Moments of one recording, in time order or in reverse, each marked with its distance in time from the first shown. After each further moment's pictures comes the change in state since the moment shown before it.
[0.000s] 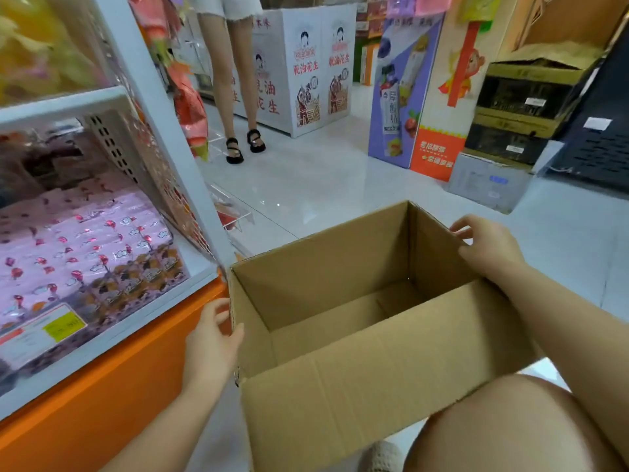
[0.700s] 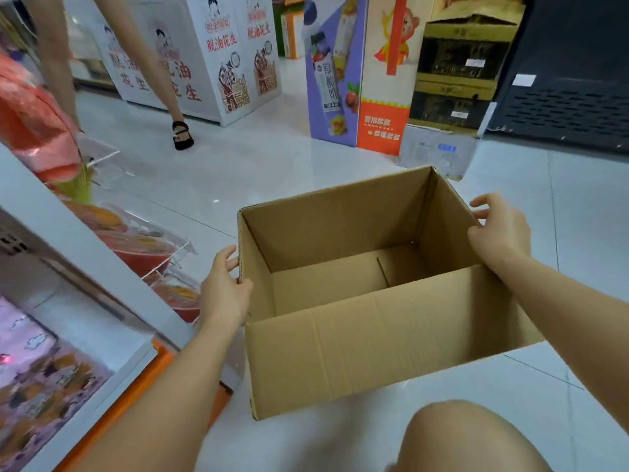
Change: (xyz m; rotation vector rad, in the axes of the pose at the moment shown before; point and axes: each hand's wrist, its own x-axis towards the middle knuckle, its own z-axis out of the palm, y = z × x) left_hand 0.158 0.065 0.098 -0.091 -0.232 0.120; right_hand 0.049 0.040 0.027 0.123 0.320 0.329
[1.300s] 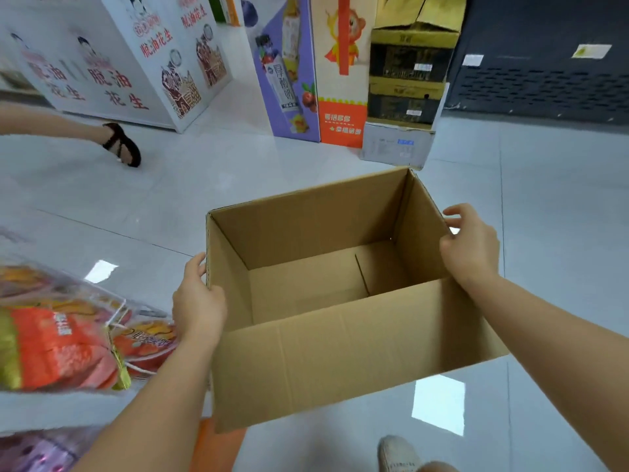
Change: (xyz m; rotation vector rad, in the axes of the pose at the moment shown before) left_hand 0.066 0.179 -0.062 0.290 -0.006 -0.085; right_hand 0.048 -0.100 -0.093 0.040 -0.021 0.213
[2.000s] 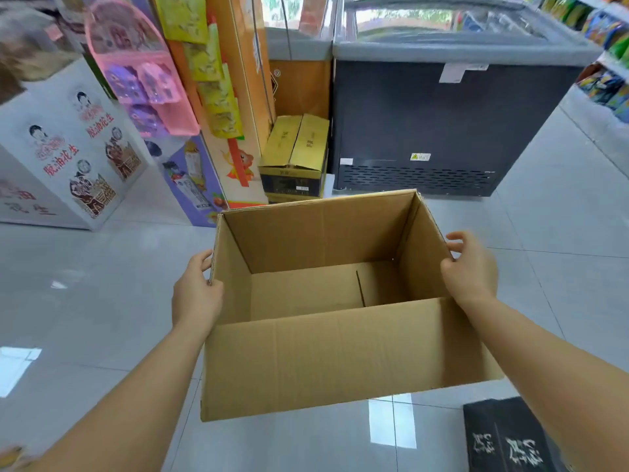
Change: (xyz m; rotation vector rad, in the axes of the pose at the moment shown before) left_hand -0.036 0.423 -0.050 -0.074 -0.265 0.284; right_hand 0.157 -0.075 -0.381 -0.062 0.176 0.227
